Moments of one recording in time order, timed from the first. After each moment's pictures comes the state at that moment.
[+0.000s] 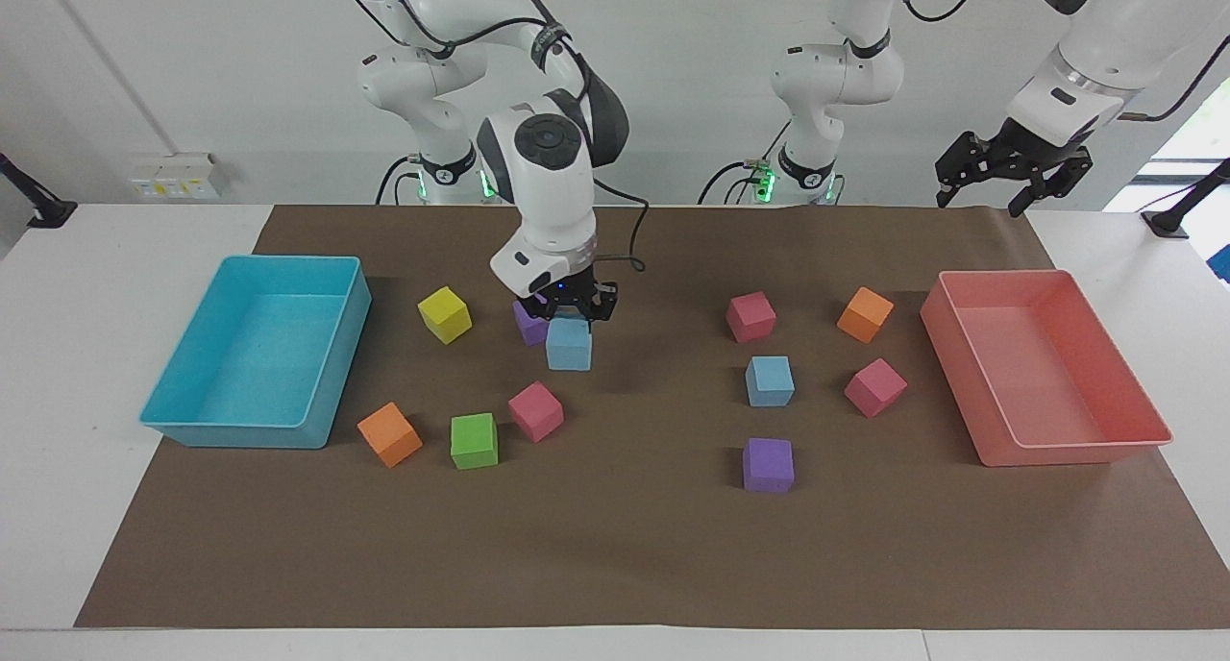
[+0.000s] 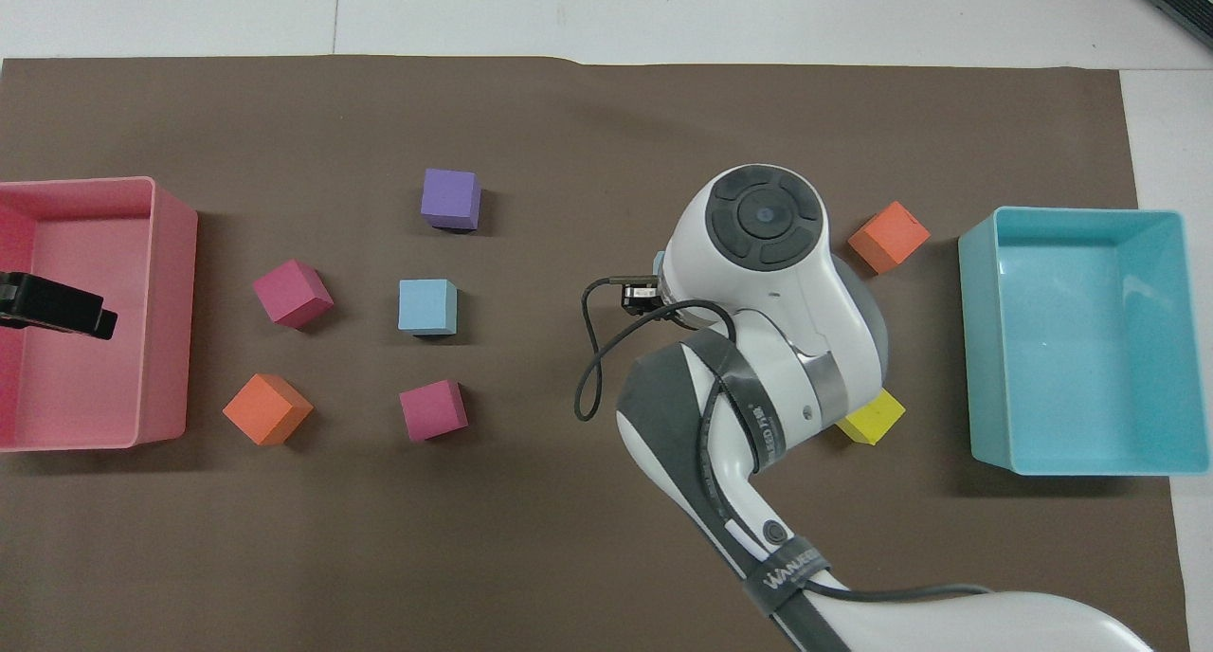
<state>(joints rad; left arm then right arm) -0.11 -0.02 0.09 -1.52 -0.04 1.42 0.16 0.57 0.32 -0.08 -1.64 0.04 1.96 0.57</state>
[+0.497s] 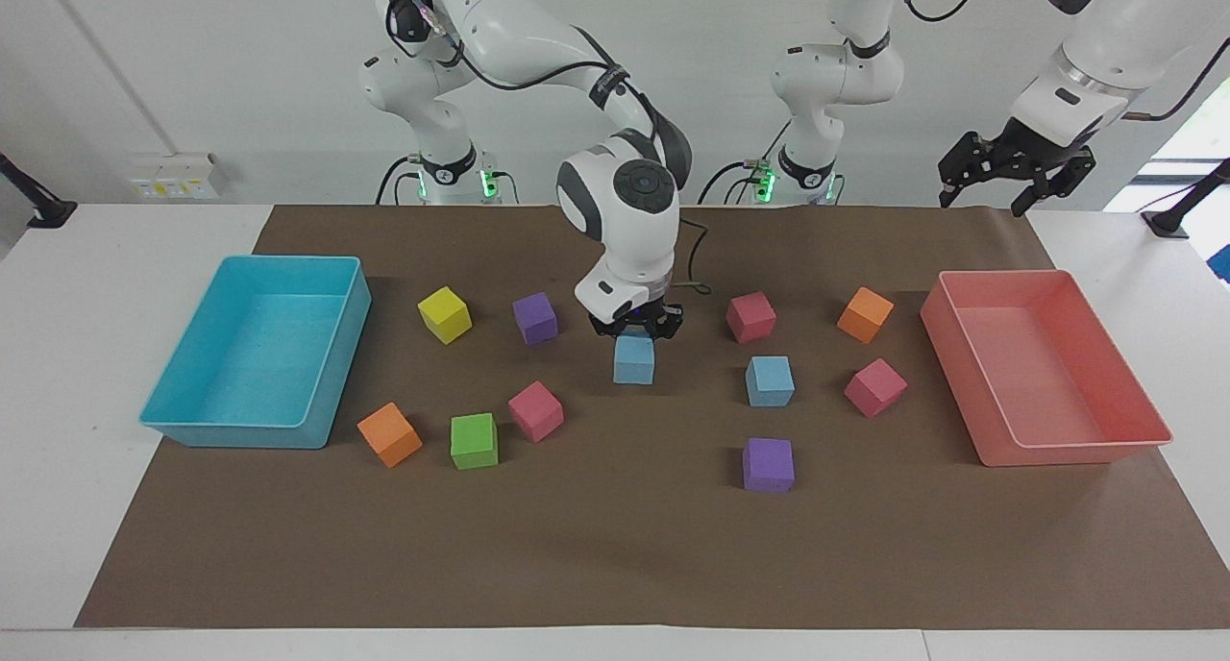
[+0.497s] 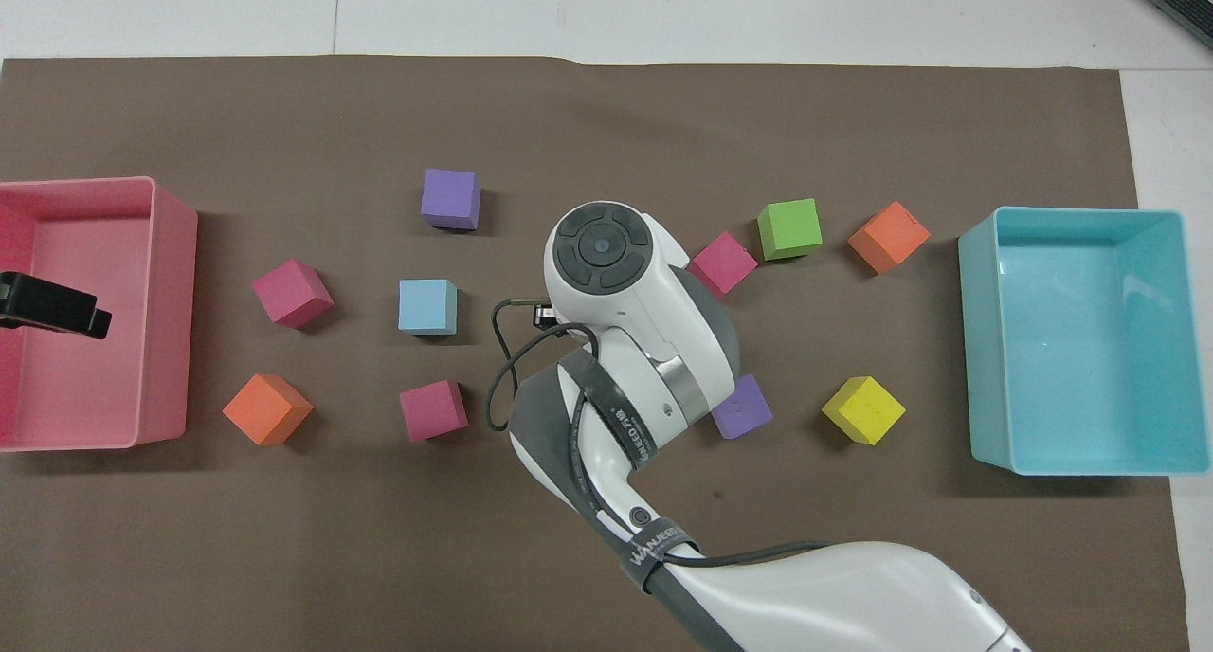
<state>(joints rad) -0.11 -0.02 0.09 -1.52 -0.04 1.42 0.16 0.64 0.51 -0.03 -1.52 0.04 2.00 0.67</state>
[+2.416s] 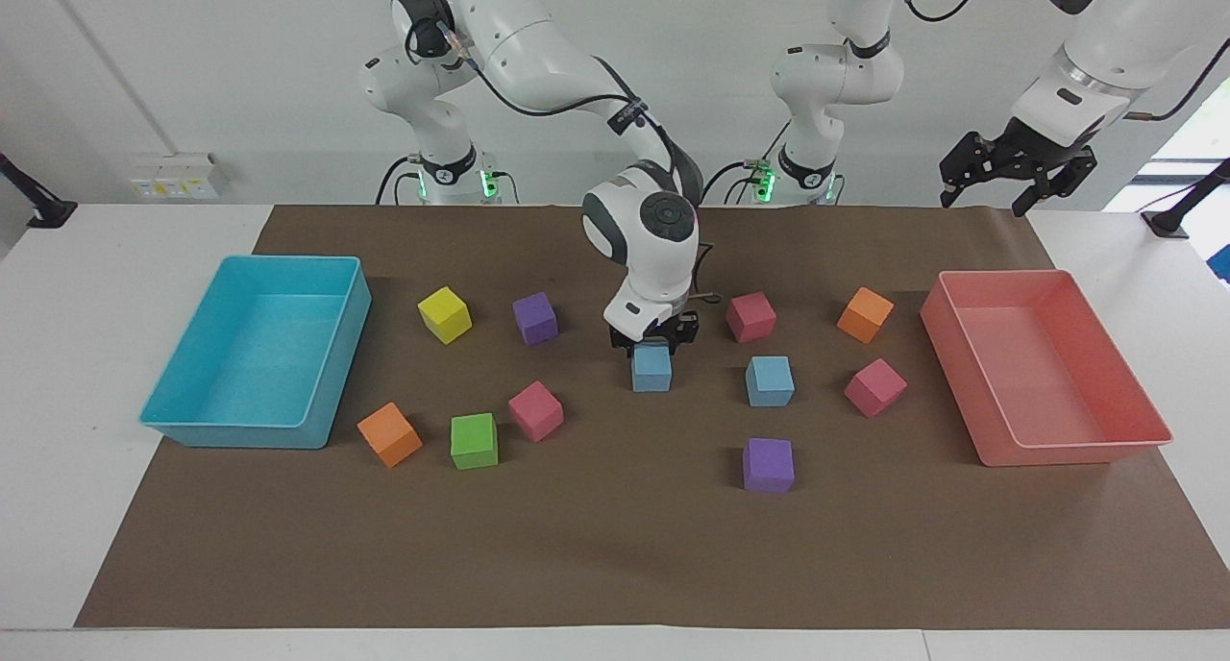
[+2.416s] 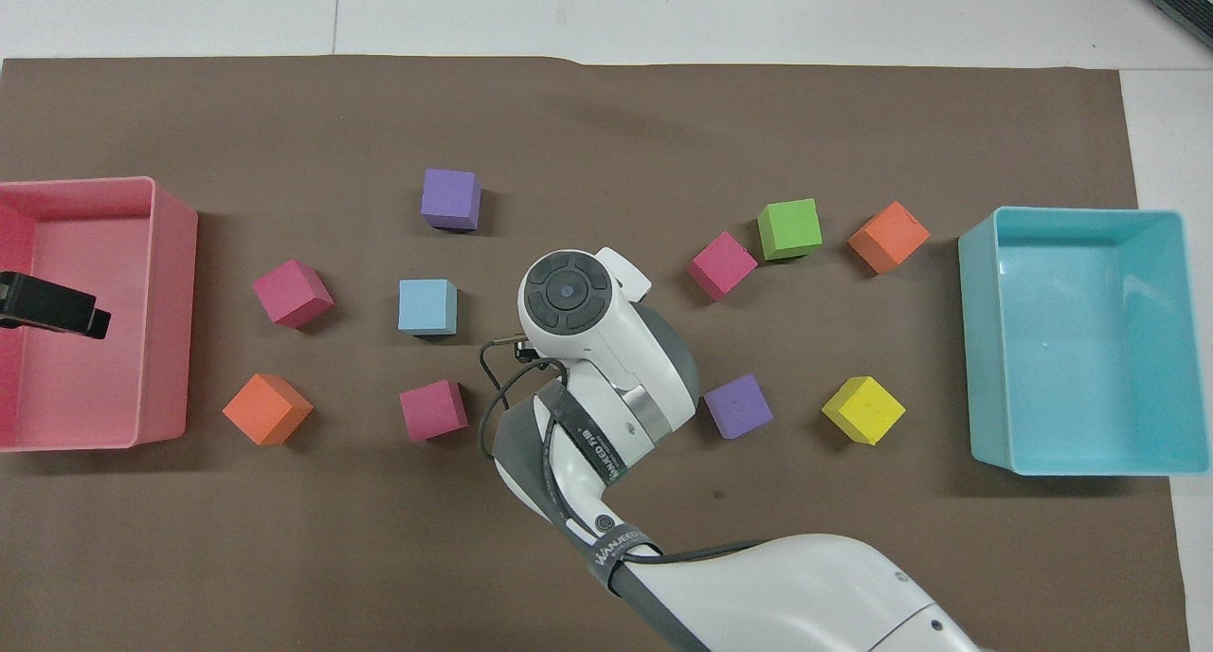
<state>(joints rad) -0.11 -0.02 0.09 -1.52 -0.04 1.42 0.16 0.68 0.55 -0.03 -1.59 0.04 2.11 0.58</state>
